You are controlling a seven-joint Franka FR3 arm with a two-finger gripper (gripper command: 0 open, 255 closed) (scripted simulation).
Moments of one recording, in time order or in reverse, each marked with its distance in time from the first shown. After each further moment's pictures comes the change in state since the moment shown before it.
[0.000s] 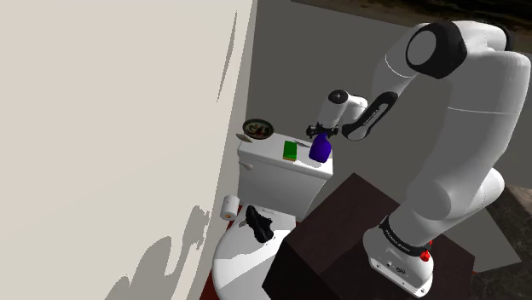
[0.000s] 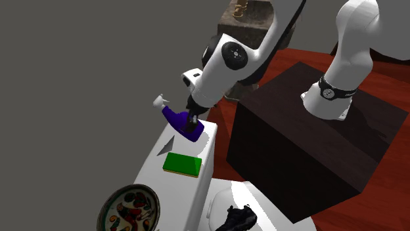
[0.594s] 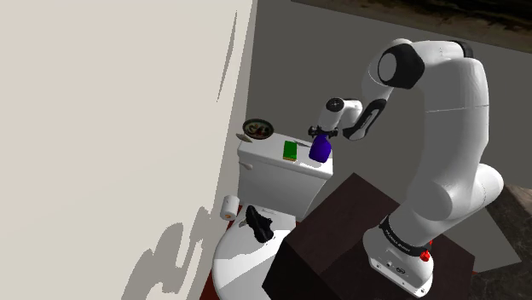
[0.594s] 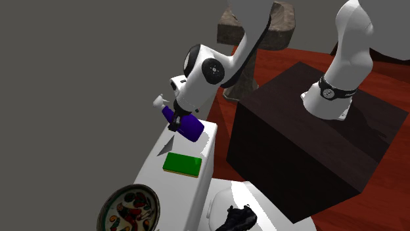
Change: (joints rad) arm 0.022 0.241 -0.110 0.247 -0.180 0.062 0.278
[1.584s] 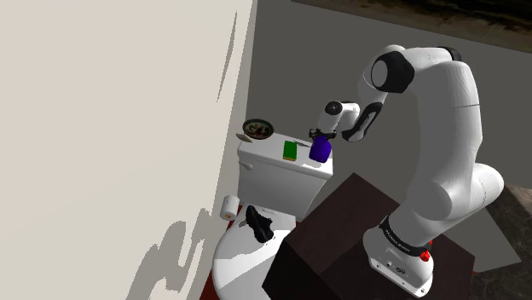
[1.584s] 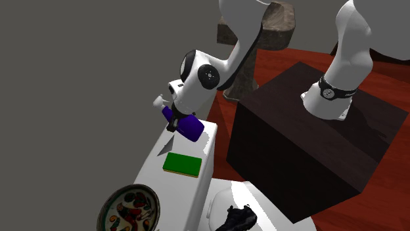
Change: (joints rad) arm -0.009 0.080 -0.009 0.073 -0.028 0.022 0.039
